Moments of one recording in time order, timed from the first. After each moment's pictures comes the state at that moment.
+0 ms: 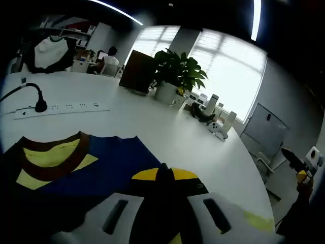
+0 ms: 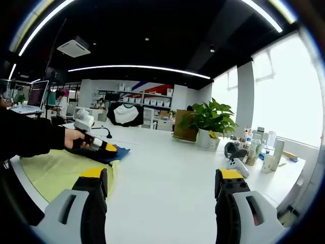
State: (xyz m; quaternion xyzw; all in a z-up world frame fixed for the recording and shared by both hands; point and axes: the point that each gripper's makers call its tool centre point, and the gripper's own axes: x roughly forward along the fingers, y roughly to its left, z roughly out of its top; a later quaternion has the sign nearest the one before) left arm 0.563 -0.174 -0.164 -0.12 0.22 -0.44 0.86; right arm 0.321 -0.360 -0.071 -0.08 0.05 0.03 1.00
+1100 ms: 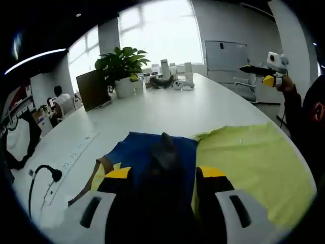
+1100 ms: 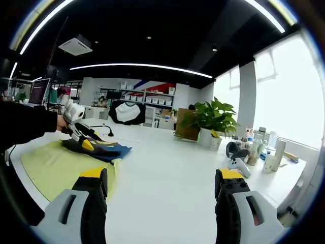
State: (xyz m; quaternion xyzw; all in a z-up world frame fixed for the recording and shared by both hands) left arm 0.527 -0.114 -0.165 0.20 0.15 -0.58 0.77; right arm 0.317 -0.359 -0.070 -0.08 0.05 0.03 0.99
